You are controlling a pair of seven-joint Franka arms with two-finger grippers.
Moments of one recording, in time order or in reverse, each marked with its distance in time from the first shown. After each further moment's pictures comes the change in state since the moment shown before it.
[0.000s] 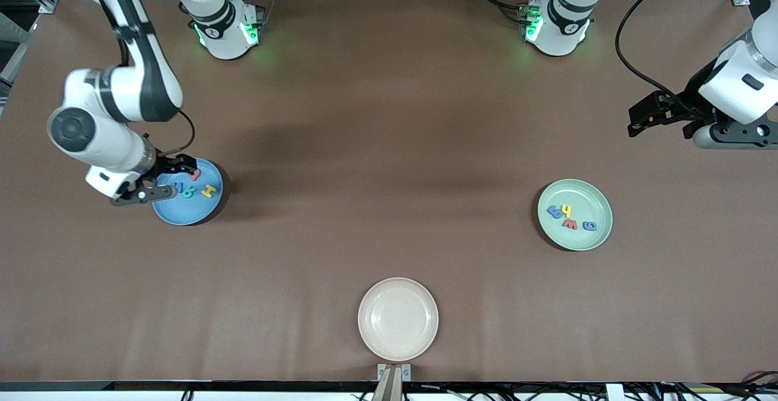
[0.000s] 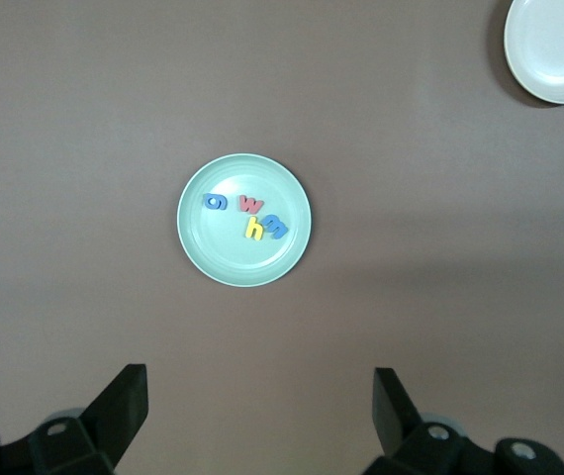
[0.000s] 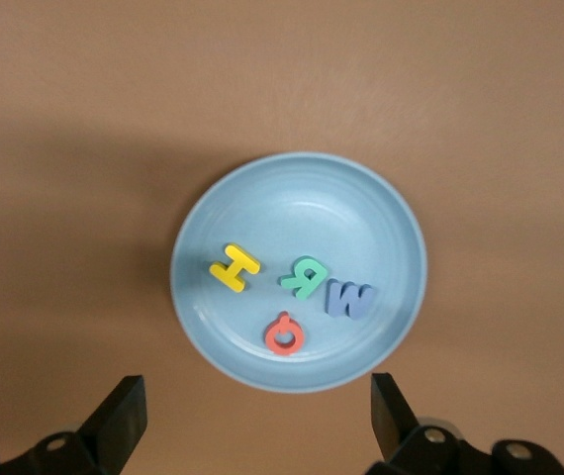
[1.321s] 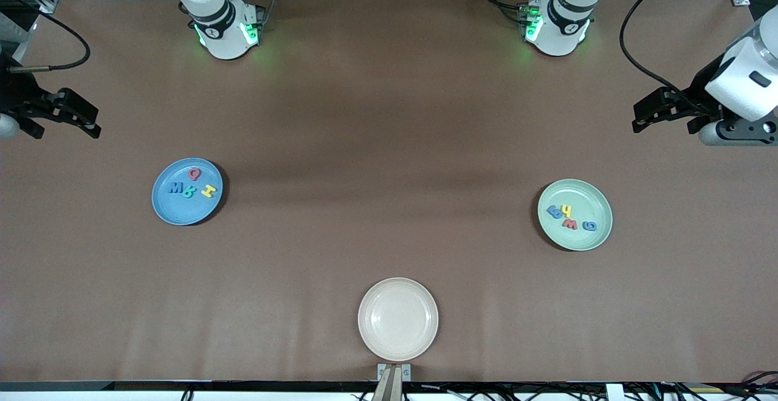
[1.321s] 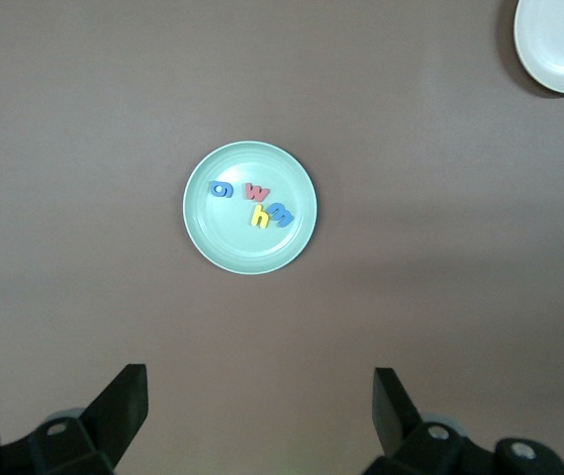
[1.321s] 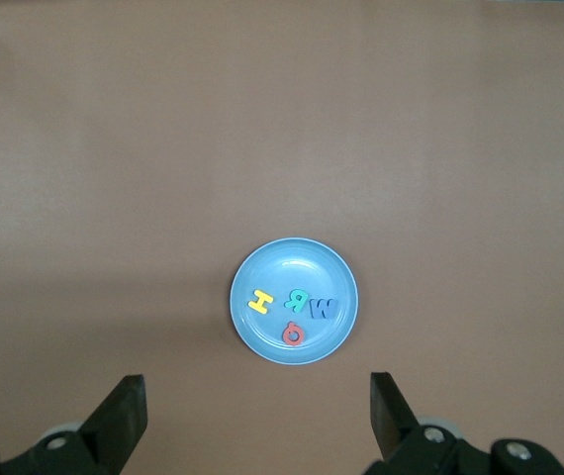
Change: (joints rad) left arm 0.002 -0.003 0.009 0.016 0.000 -0.042 0.000; right arm -0.104 -0.158 0.091 0.457 0.063 -0.395 0.122
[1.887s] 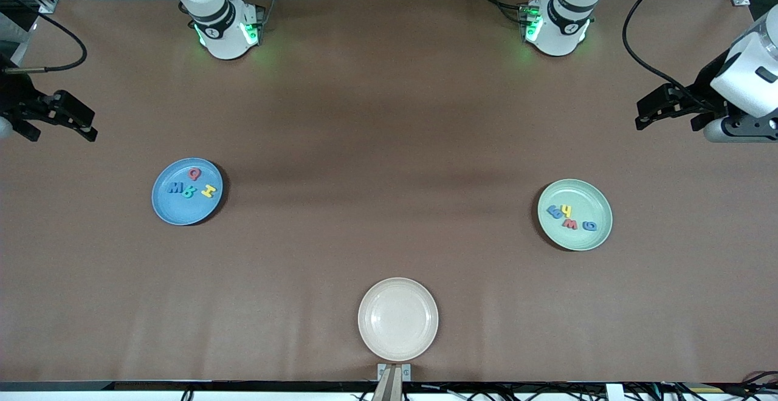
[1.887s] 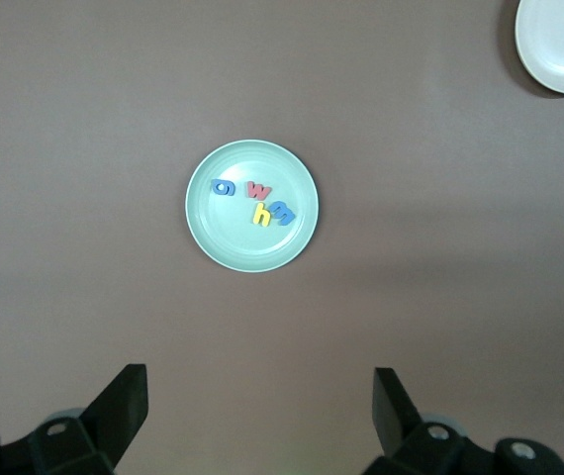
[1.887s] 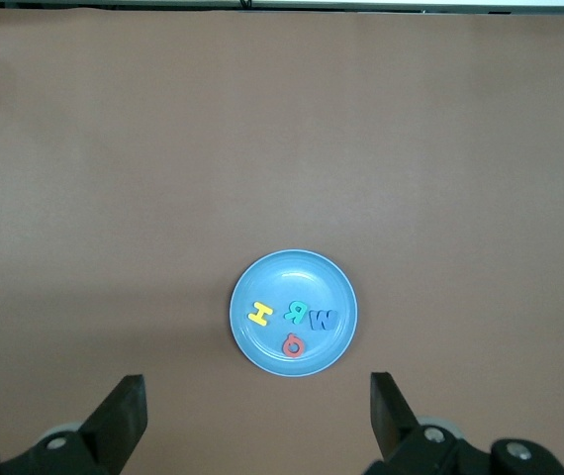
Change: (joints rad) left arm 0.000 -0.001 0.005 0.006 0.000 -0.008 0.000; right arm 0.000 0.000 -0.004 0.000 0.001 0.028 0.008
